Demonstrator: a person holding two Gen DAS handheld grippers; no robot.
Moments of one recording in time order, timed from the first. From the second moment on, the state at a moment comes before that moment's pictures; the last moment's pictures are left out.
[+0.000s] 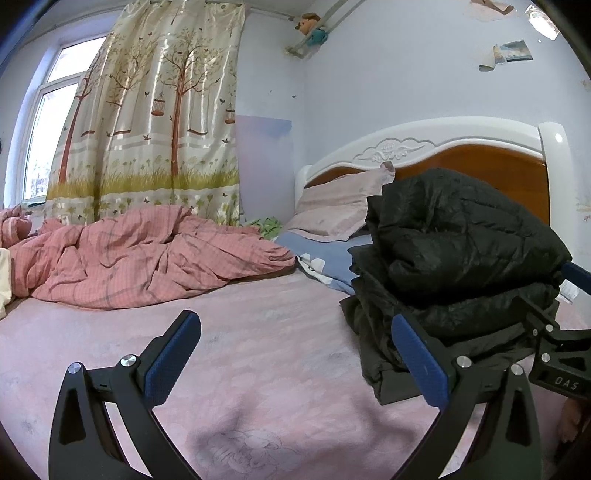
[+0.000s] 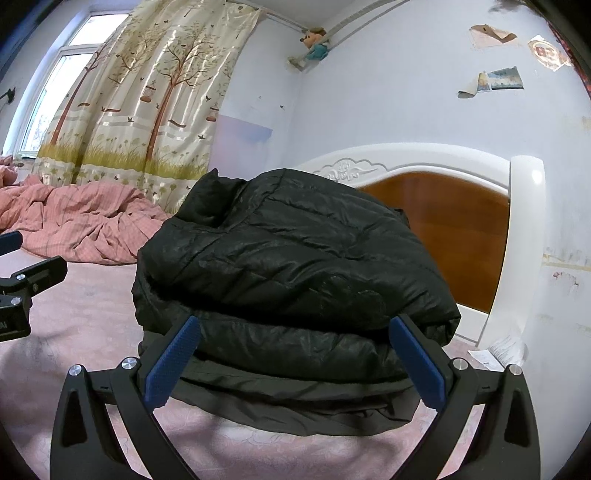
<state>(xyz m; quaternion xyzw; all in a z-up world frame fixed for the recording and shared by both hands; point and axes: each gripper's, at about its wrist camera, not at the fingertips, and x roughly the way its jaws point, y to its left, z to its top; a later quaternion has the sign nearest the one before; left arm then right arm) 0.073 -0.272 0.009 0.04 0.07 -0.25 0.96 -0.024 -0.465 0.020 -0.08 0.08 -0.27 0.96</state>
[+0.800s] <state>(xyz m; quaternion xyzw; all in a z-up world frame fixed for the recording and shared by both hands) 0.076 -0.268 0.007 0.04 0.07 -0.25 0.96 -0.023 -0.464 0.019 -0.08 0.09 -0.28 0.95</state>
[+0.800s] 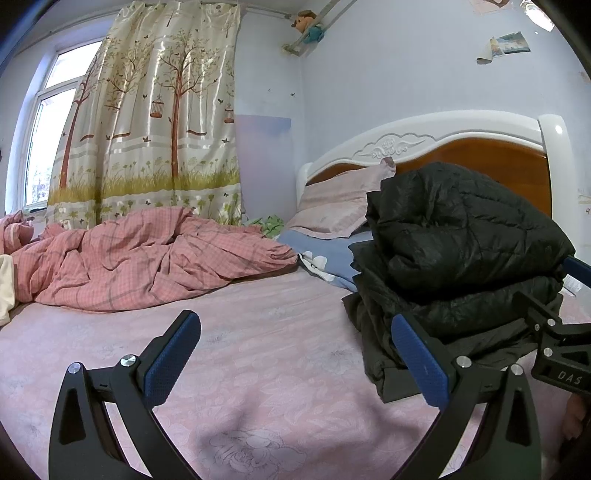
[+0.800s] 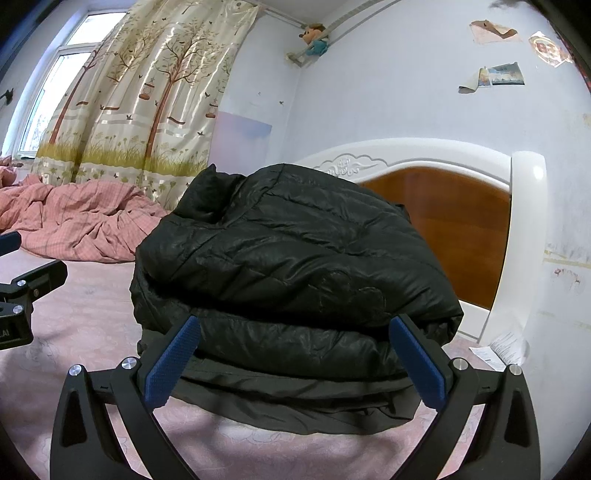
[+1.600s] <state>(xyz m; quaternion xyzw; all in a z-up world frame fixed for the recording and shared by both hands) 0.081 -0.251 0.004 0.04 0.08 -0.25 0.96 -0.030 -0.455 0.021 -0.05 0.09 -0.28 0.95</state>
